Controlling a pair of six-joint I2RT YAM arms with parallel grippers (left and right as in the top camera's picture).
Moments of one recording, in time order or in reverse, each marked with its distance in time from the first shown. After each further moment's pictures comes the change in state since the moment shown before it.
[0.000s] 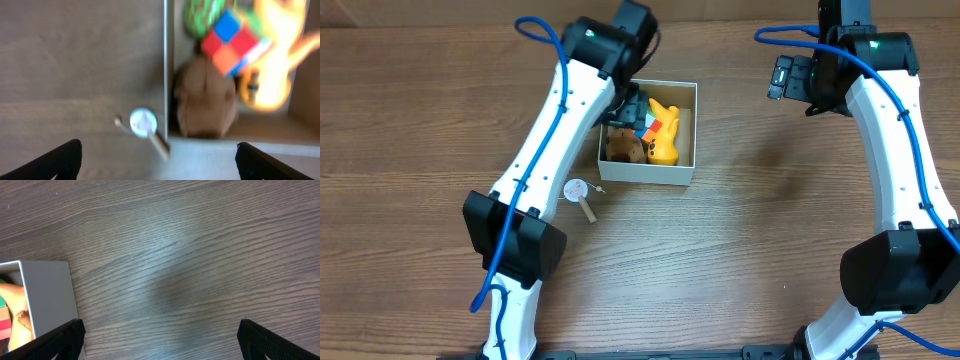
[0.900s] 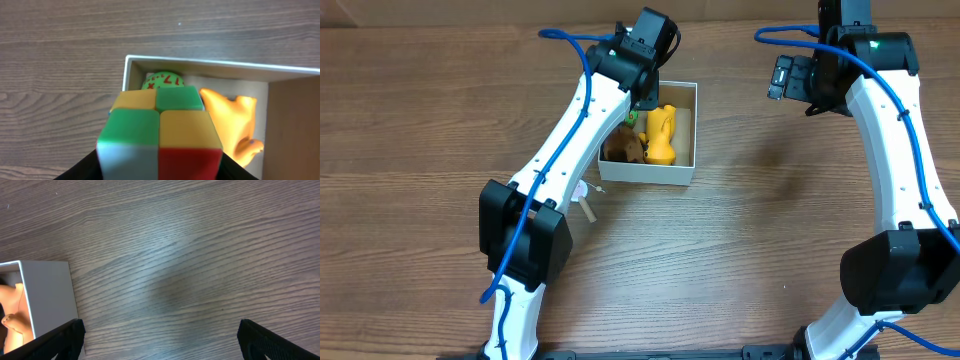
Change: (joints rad) left arm -0.055 0.000 -0.214 0.509 -0.133 -0.105; right arm 0.000 0.000 0.000 -0.001 0.000 0.000
